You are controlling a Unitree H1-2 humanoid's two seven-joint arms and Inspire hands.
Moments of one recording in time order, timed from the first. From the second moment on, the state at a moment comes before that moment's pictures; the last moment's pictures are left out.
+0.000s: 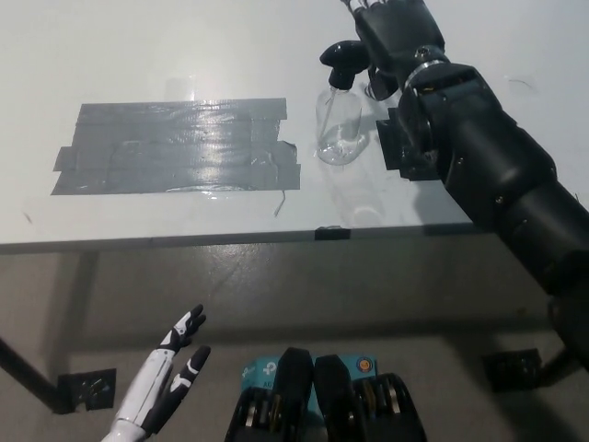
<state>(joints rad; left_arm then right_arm) 0.03 0.22 -0.12 0.01 0.28 -0.14 -0.06 -1.20 -0.20 0.60 0.86 -0.95 0.21 0.07</state>
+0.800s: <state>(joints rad) 0.02 0.22 -0.13 0.01 0.30 -0.14 -0.08 -1.22 -0.14 0.53 1.03 -0.89 0.17 -0.01</state>
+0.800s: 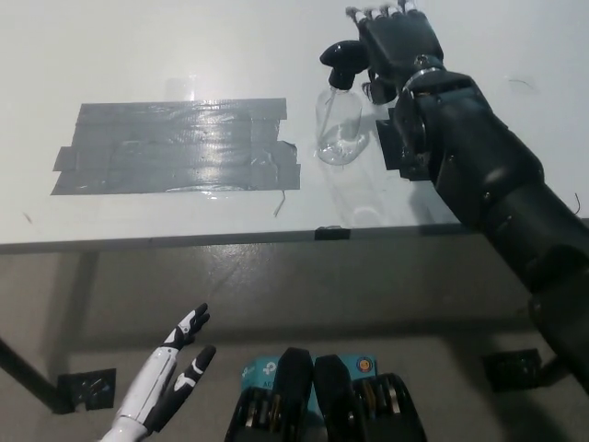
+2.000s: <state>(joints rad) 0.01 0.23 -0.15 0.00 0.30 -0.13 -0.09 -1.24 -0.17 0.26 0.93 -0.68 0.02 -0.29</state>
